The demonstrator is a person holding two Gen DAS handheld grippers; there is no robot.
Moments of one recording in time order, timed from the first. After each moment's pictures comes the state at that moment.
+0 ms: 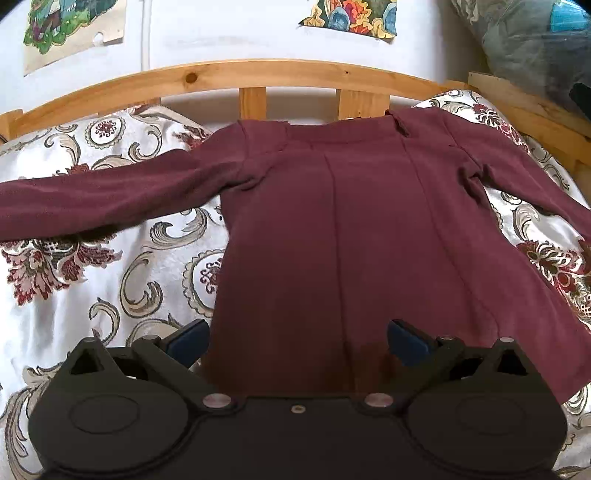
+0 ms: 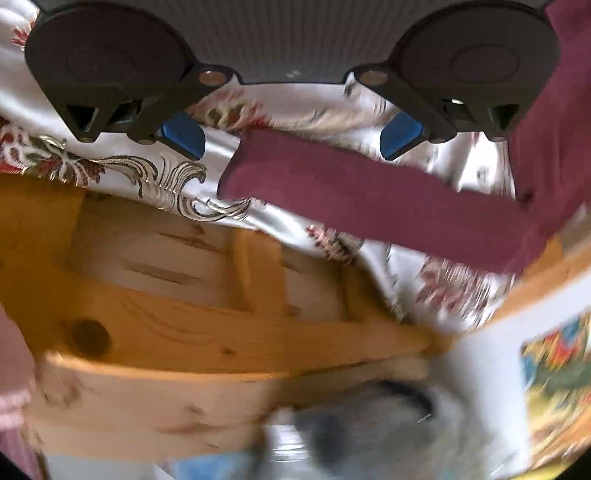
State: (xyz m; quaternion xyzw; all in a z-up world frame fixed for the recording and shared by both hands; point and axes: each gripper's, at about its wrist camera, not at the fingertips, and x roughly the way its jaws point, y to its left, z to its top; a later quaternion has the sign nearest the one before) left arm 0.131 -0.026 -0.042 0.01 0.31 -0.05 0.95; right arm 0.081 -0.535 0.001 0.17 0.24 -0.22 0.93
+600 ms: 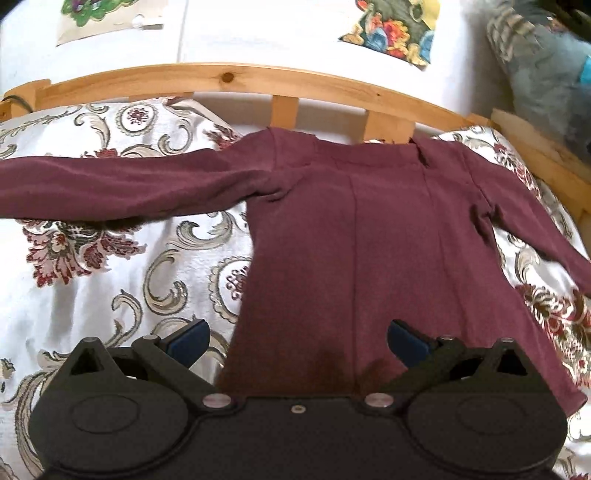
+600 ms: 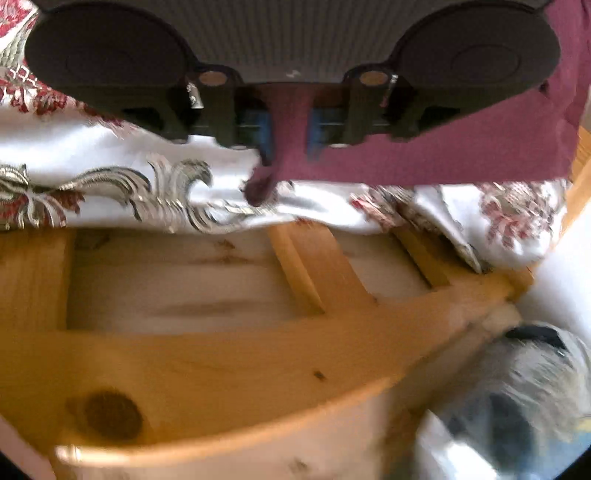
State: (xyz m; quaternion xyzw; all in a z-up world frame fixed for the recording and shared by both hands) left arm 0.127 0.001 -0.021 -0.06 0.30 -0.03 0.95; right arm 0.127 -0.569 -0.012 0.32 0.23 -0.29 0.87
